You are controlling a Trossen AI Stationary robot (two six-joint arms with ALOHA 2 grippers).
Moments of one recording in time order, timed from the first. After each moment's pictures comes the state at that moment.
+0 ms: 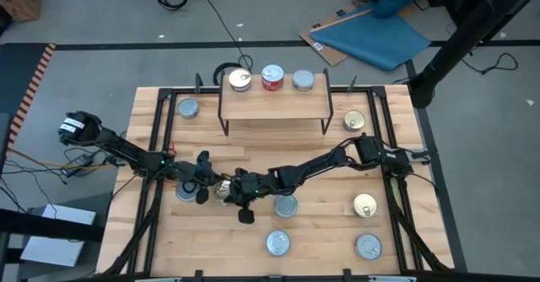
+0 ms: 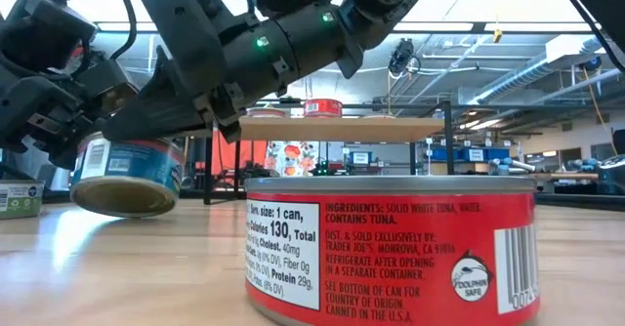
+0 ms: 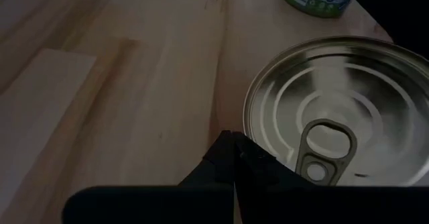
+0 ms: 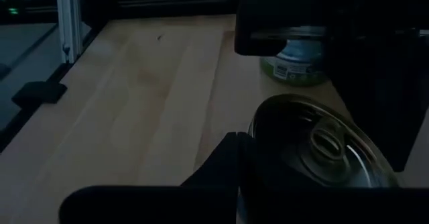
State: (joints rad) left arm -0.30 1.09 0.05 0.49 -0.23 -0.34; right arm 0.16 2.31 1.61 0.20 -0.03 0.14
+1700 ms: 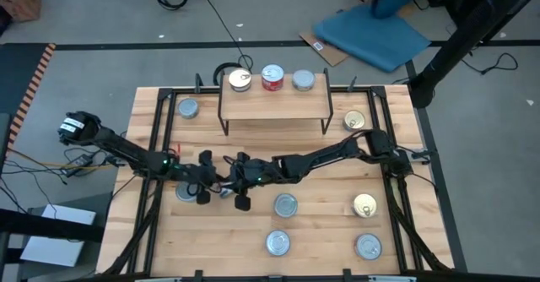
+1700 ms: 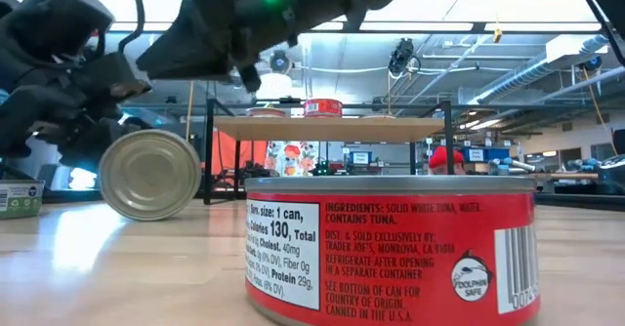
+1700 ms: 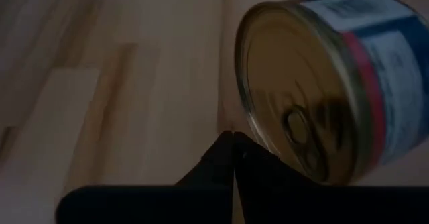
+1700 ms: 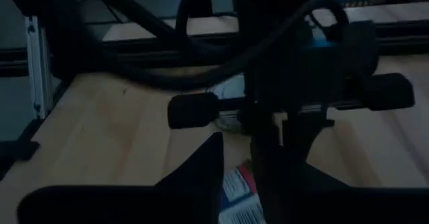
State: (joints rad) left arm -0.30 1.09 0.19 0.19 -0.28 -0.19; right arm 0.14 2.17 1.61 0.14 0.07 0.15
